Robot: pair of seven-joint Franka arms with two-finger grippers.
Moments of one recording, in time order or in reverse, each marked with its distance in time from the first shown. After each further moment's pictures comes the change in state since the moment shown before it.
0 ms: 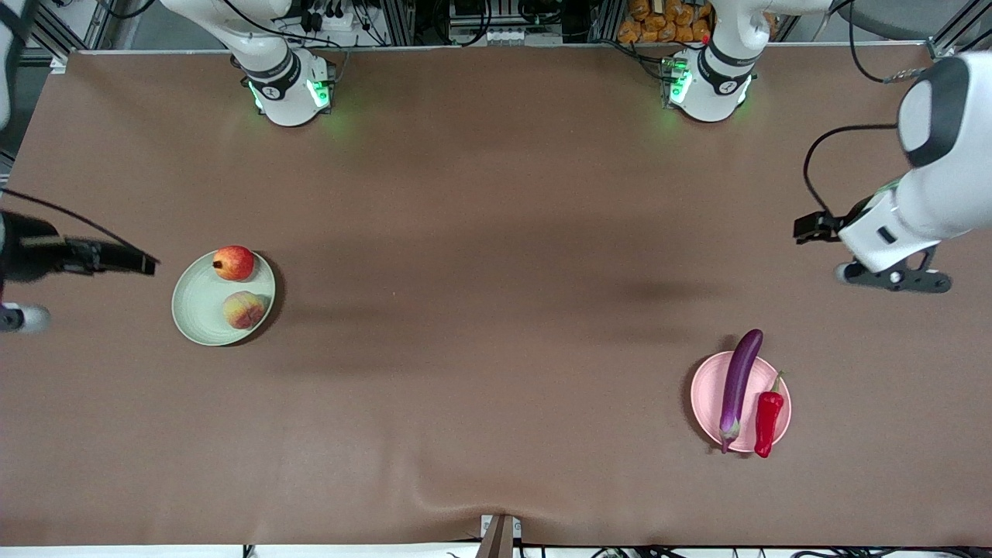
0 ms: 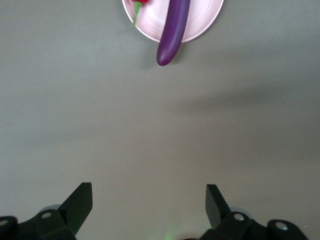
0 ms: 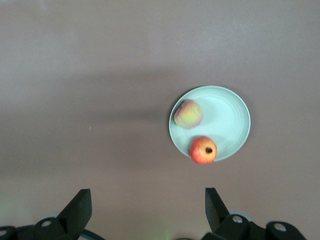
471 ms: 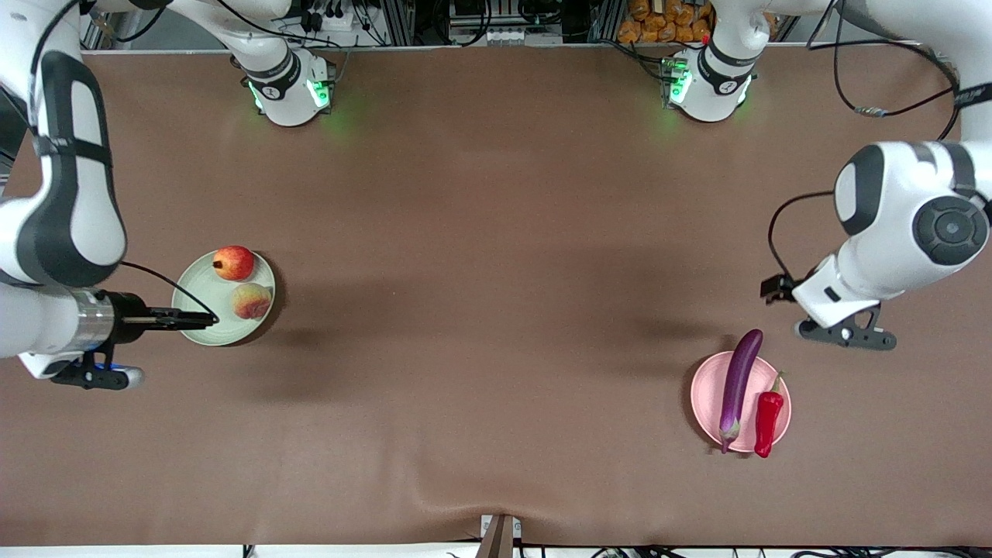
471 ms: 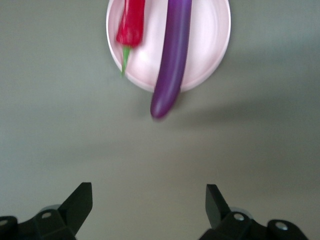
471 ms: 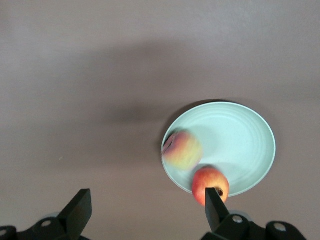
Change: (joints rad) left arm -0.038 0.161 0.013 -0.058 0.000 0.250 0.001; right arm -0.016 0.144 -0.003 -0.191 0.001 0.263 0.002
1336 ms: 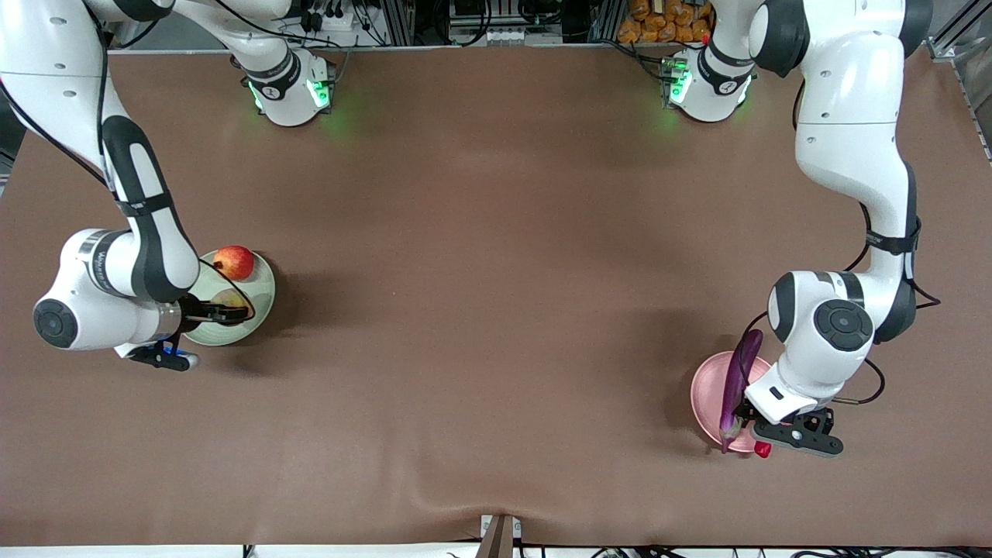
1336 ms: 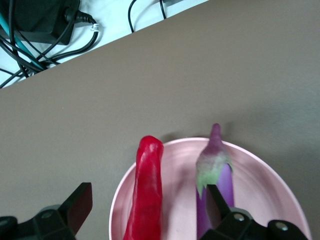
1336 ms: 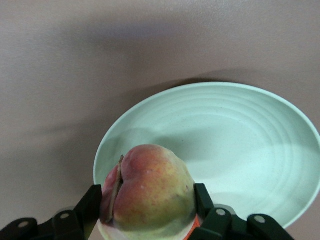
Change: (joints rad) left arm -0.005 0.560 0.029 0.363 0.000 0.642 0.052; right arm -0.015 0.054 -0.070 -0.499 0.000 0.457 0.006
